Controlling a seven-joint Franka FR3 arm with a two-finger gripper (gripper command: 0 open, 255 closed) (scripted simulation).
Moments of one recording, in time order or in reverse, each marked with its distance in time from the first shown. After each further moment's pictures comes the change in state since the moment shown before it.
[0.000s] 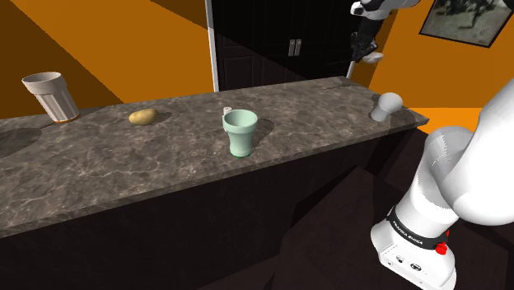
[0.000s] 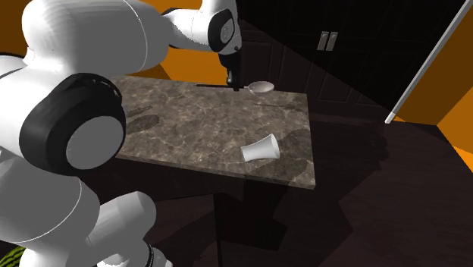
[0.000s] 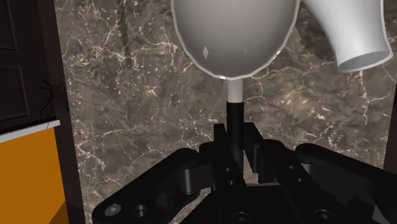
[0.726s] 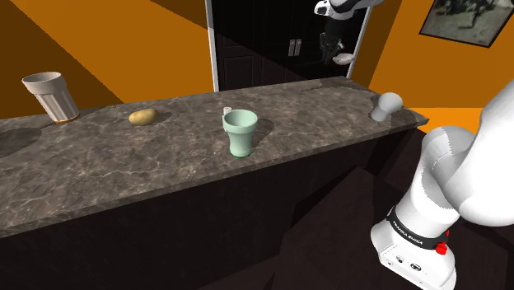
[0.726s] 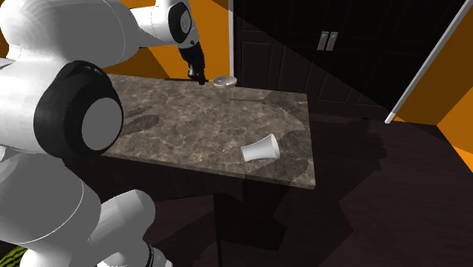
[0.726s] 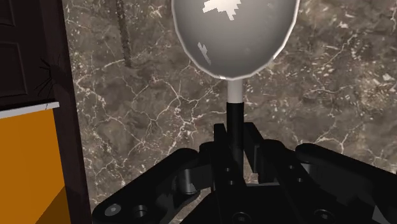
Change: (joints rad) arm 0.075 -0.014 0.192 -0.028 -0.065 -0.028 0.291
